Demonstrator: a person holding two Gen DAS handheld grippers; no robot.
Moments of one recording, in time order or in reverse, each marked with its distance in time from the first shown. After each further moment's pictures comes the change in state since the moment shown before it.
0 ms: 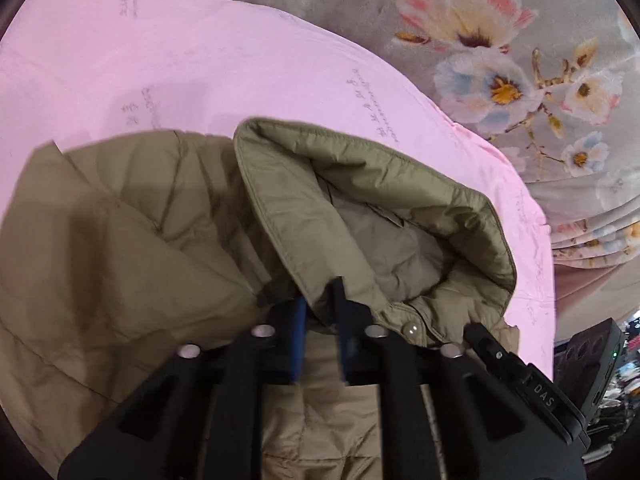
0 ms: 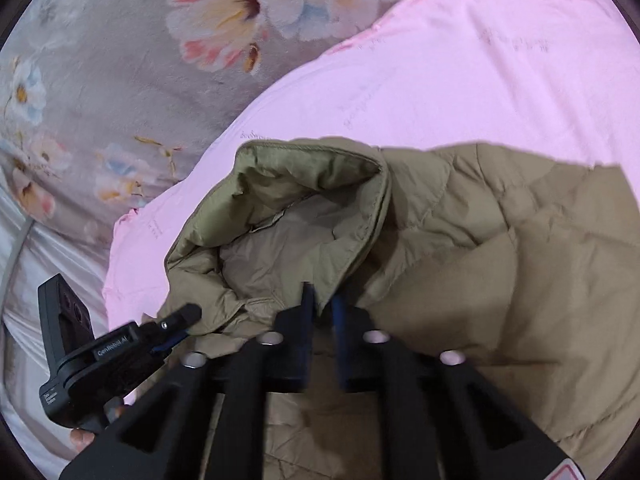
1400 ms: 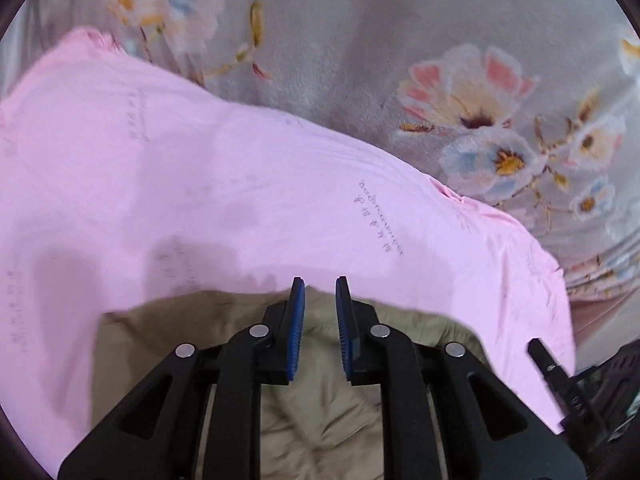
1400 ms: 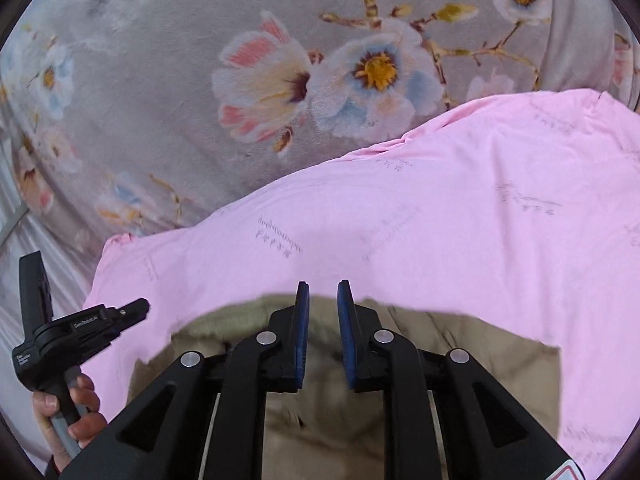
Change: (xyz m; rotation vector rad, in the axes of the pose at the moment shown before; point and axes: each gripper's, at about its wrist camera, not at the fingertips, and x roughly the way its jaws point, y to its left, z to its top) left arm -0.031 -0.010 0.102 0.040 -0.139 0.087; right arm -0.017 0.034 0.076 -0.168 -0.166 -0.082
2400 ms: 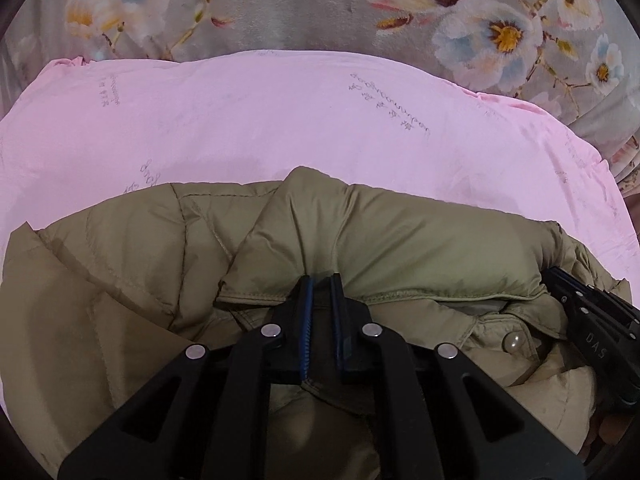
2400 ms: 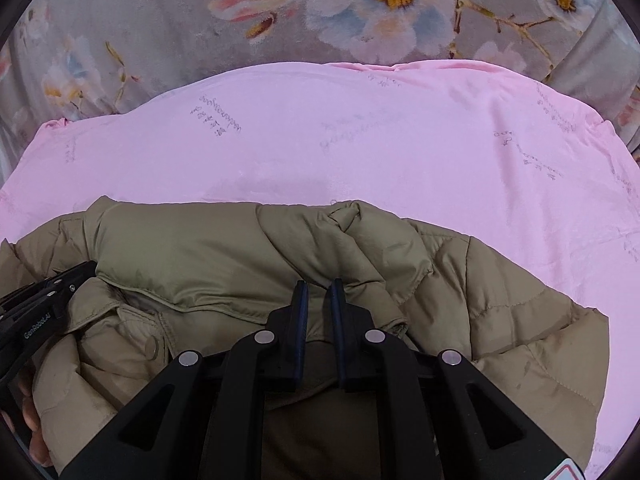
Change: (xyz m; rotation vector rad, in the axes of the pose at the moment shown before) left arm 0.058 -0.003 -0.110 0.298 -0.018 0.166; right arm 0.064 -0.011 -0.074 -0.277 0.140 -0.260
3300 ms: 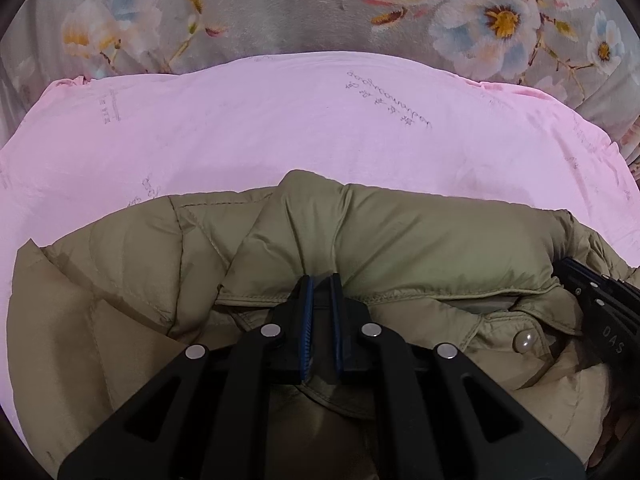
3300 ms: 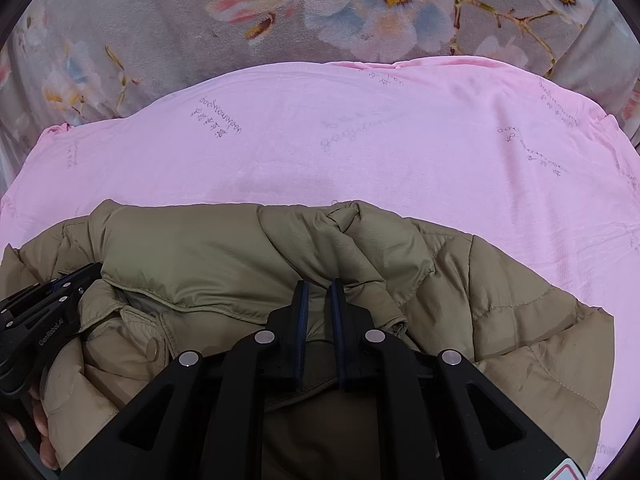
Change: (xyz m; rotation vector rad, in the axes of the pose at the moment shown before) left arm 0.005 -0.013 0.000 0.056 -0.009 0.066; right arm 0.000 -0.001 0.000 0.015 0.001 0.022
